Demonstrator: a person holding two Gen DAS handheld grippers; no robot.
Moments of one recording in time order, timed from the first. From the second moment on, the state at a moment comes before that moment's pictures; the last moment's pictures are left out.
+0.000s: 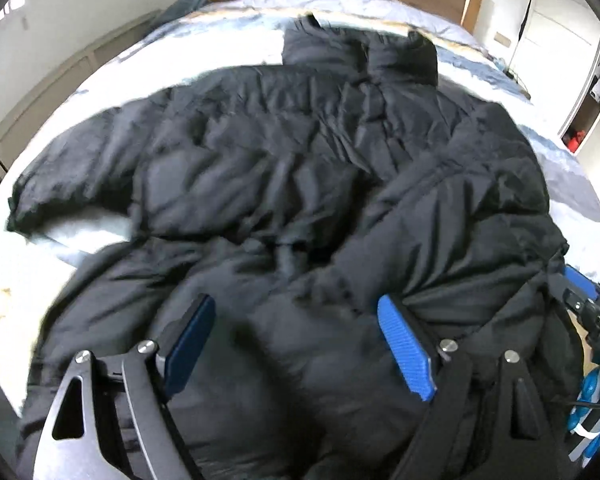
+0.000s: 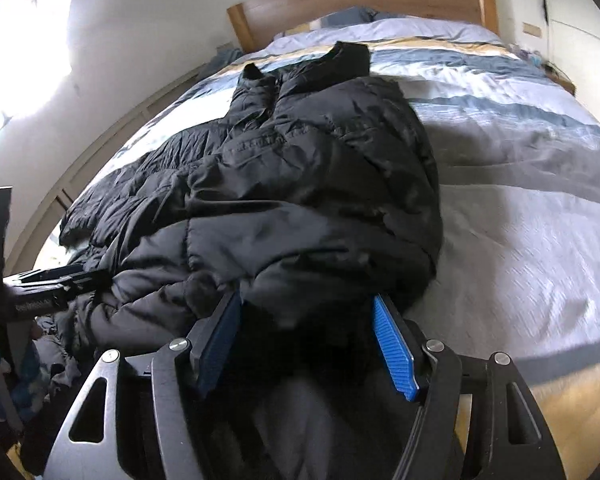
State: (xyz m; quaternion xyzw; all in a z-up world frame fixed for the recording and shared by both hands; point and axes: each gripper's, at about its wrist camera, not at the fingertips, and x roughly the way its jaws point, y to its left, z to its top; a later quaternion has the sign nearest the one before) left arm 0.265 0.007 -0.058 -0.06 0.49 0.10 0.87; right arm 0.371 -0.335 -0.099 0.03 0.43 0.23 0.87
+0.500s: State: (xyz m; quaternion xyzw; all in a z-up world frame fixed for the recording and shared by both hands) left arm 0.167 0.114 0.034 -0.08 0.41 0.12 0.90; right arm 0.273 -0.296 -0.002 -0.01 0.36 0.23 0.90
